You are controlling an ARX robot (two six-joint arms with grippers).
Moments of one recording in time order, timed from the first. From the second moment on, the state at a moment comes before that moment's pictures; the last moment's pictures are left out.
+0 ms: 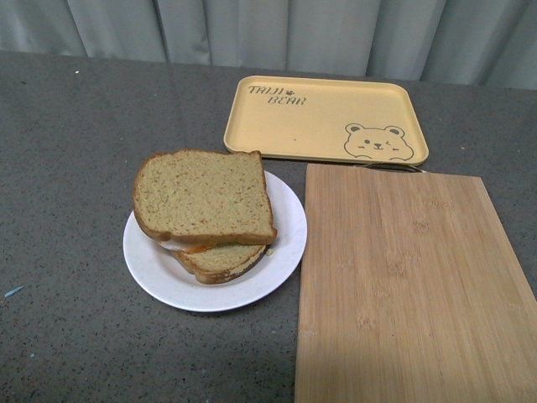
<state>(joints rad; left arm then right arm) 0.00 0.00 0.02 0.00 0.00 -0.01 0.00 0.00 0.00 0.00 0.00 0.00</state>
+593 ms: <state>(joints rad) 0.00 0.27 0.07 -0.07 0.02 -0.22 0.00 0.00 0.00 0.00 0.00 0.00</state>
